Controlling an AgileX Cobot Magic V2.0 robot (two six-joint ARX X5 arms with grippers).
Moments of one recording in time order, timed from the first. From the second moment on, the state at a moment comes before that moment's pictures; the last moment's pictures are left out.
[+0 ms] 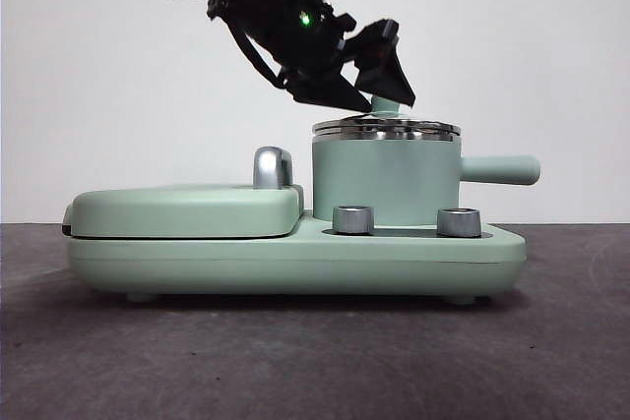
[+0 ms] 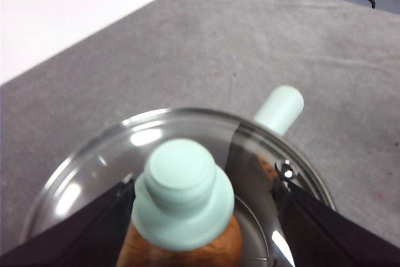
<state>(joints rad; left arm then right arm) -0.62 1.90 1.47 0.05 0.29 0.17 0.31 0.67 0.83 -0.82 -0.05 -0.02</state>
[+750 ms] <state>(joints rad) -0.62 1.87 1.47 0.11 0.29 0.20 0.31 0.67 0.83 -0.84 -0.05 -0.02</state>
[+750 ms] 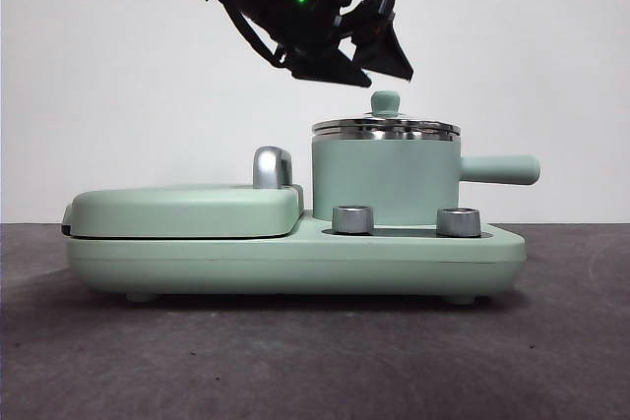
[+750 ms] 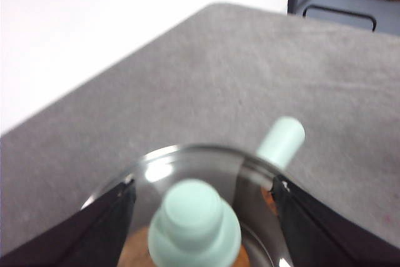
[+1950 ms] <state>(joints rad) -0.27 1.13 1.25 -0.45 0.39 0.02 0.31 0.67 0.83 -0.85 -0.05 -0.02</state>
